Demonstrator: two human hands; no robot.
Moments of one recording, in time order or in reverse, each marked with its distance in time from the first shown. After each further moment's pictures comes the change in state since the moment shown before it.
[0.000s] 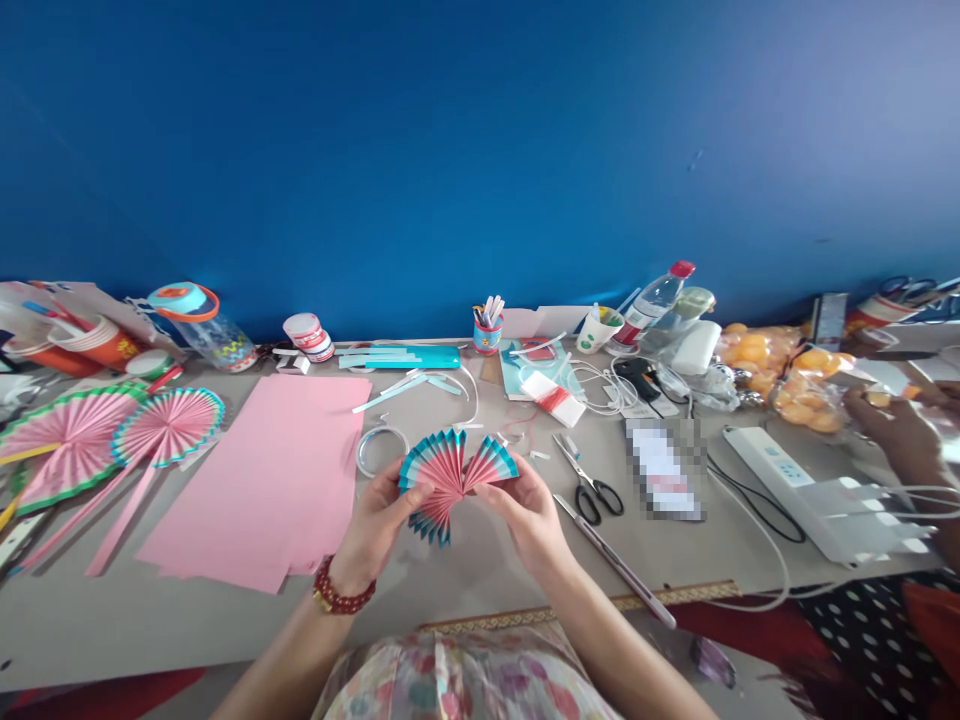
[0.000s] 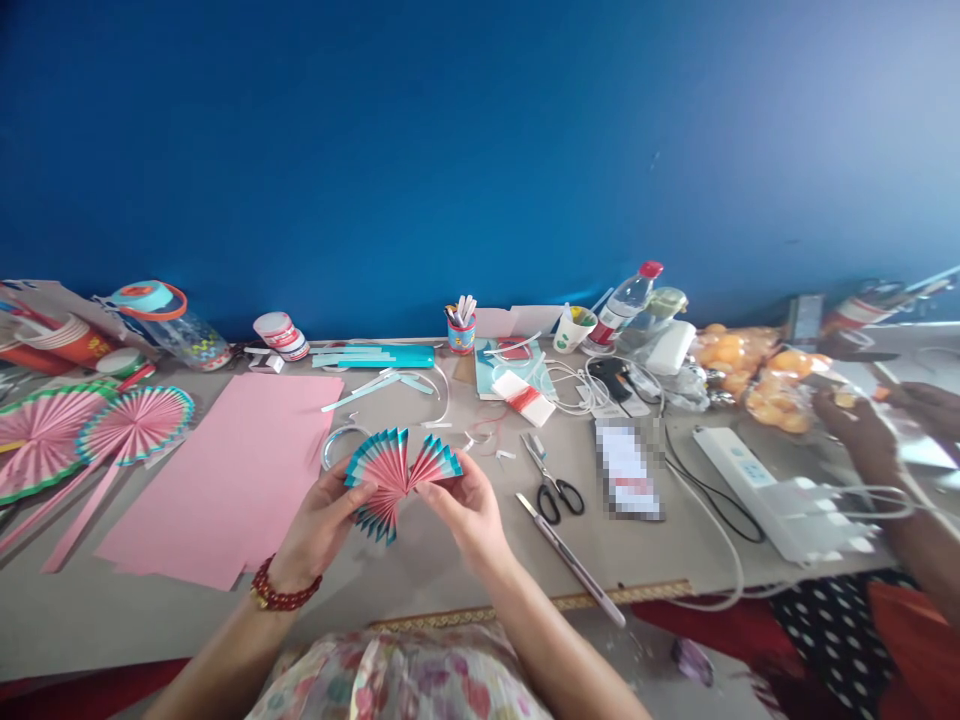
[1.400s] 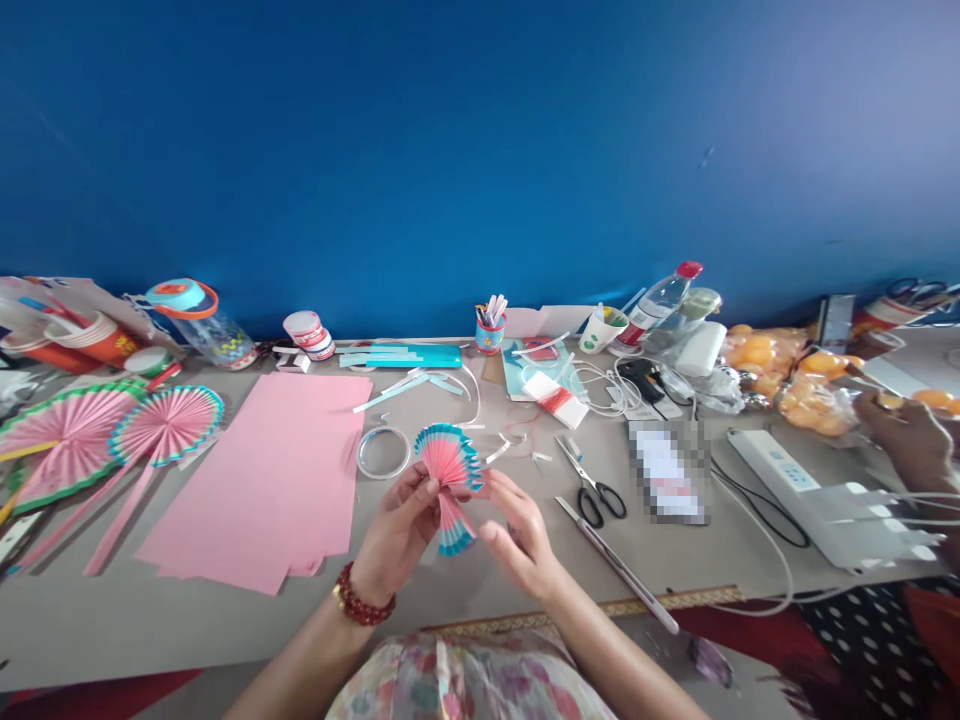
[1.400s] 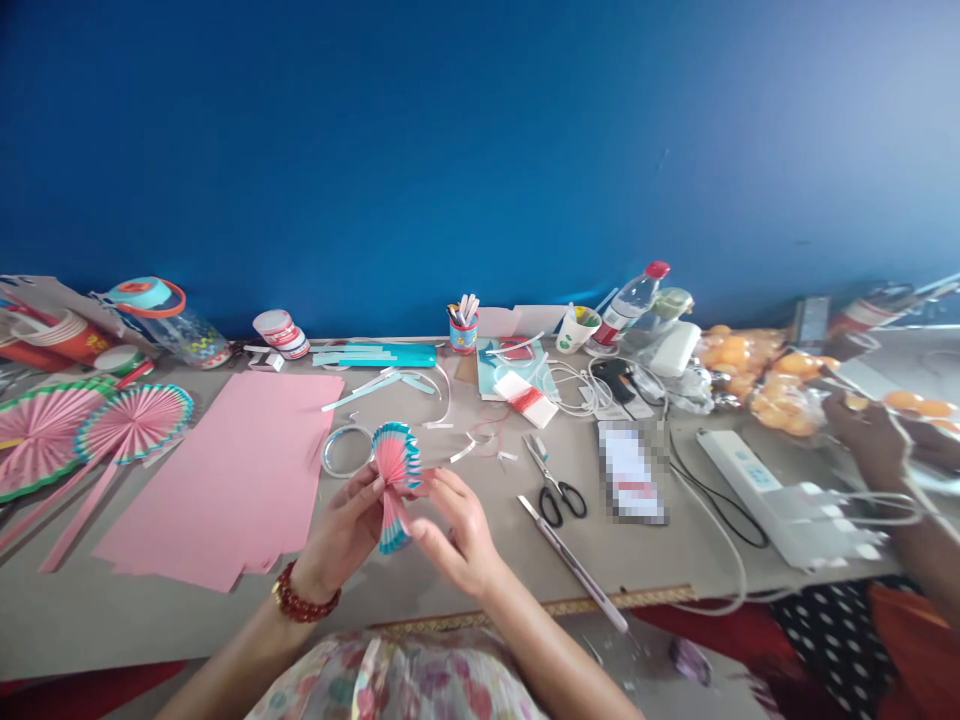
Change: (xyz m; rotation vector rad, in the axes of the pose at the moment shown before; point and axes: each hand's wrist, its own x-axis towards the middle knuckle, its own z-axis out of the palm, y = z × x) left_hand 0.001 -0.014 0.016 -0.336 -0.066 -0.147; right_hand -0.005 -0.003 -0.005 -0.713 -0.302 -0.595
